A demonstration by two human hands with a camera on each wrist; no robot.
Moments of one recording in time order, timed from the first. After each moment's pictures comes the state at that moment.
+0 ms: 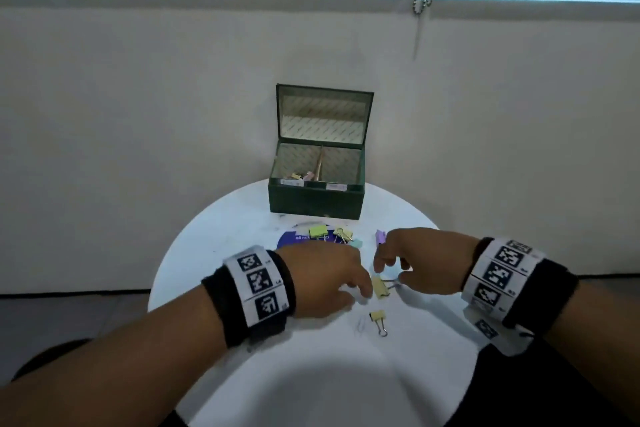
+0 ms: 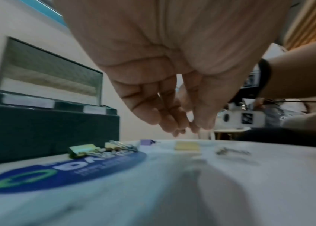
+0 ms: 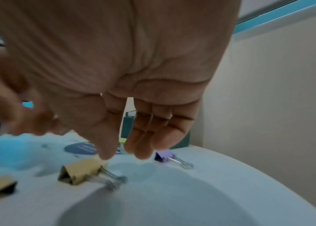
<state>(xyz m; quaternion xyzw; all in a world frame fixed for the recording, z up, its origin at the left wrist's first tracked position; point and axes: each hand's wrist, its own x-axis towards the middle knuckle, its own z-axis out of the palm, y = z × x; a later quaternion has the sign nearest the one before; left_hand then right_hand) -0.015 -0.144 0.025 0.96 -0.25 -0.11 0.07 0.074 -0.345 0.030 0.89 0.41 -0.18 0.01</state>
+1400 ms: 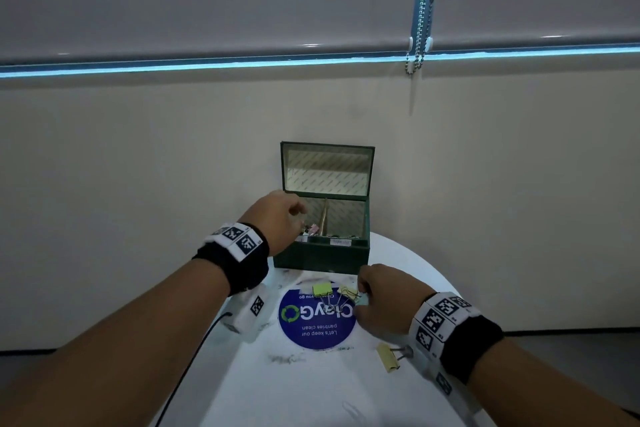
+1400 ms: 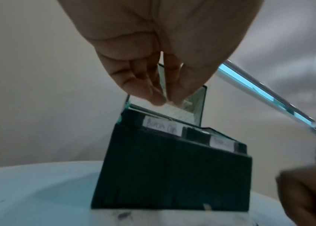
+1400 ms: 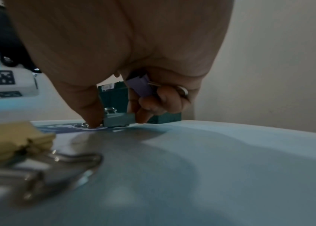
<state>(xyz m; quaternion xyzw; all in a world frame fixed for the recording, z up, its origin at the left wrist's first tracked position) 0.091 -0.054 0.059 0.97 0.05 0.14 0.20 0.104 -0.288 -0.009 0.94 0.28 -0.09 -0.14</state>
